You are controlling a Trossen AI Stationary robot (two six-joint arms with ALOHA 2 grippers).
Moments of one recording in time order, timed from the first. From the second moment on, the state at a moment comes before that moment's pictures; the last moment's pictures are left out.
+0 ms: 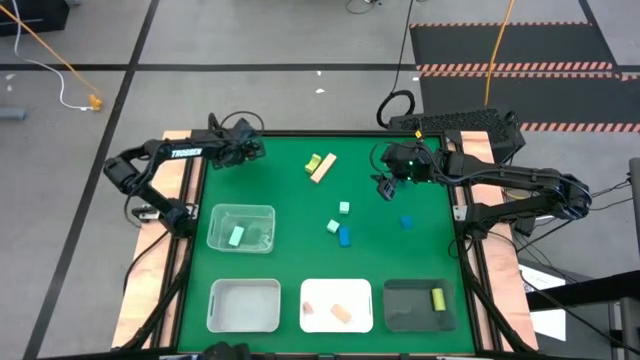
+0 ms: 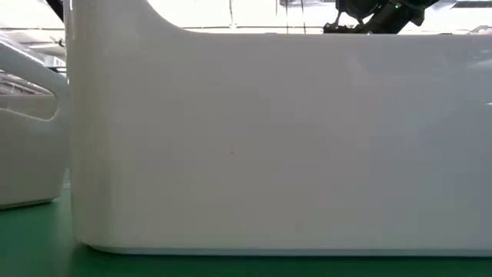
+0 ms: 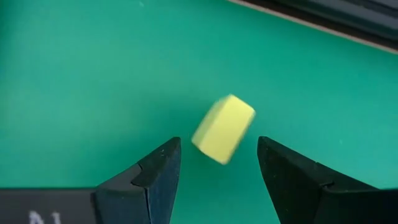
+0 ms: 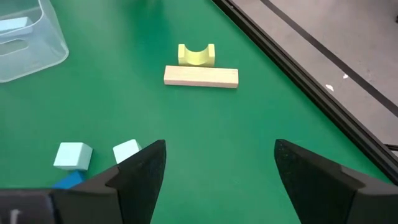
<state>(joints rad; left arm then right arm) 0.86 1.54 0.74 -0.36 -0.23 -0.91 -0.33 1.11 0.82 -0.44 0.15 0.14</state>
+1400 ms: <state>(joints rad) 0.91 1.53 0.74 -0.33 -0.12 -0.84 -0.33 1.11 0.82 -0.39 0.16 0.16</state>
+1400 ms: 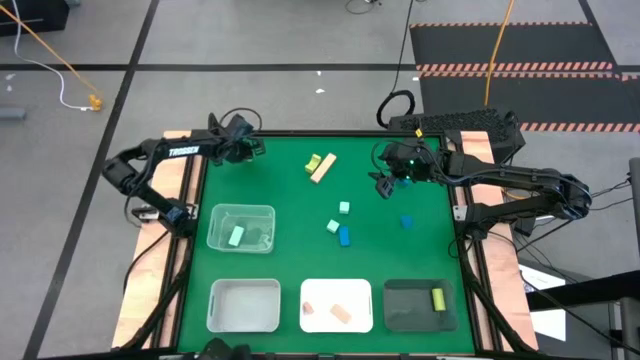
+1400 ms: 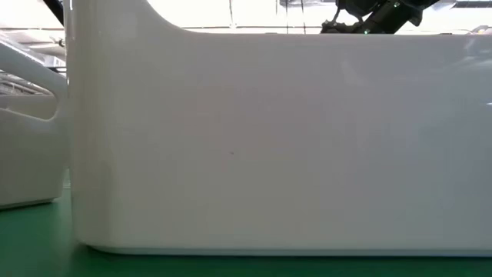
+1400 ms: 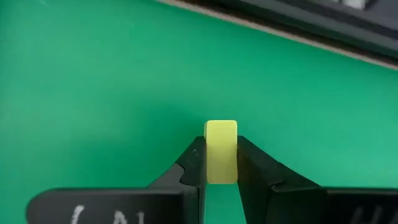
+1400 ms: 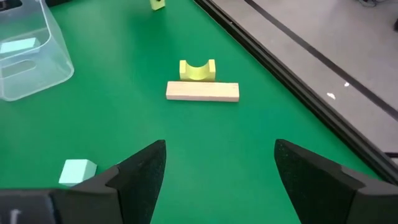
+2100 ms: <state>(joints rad) 0.48 1.12 0.74 0.11 0.00 -0.96 -0.32 1.11 0.82 -0.19 0.10 0.46</state>
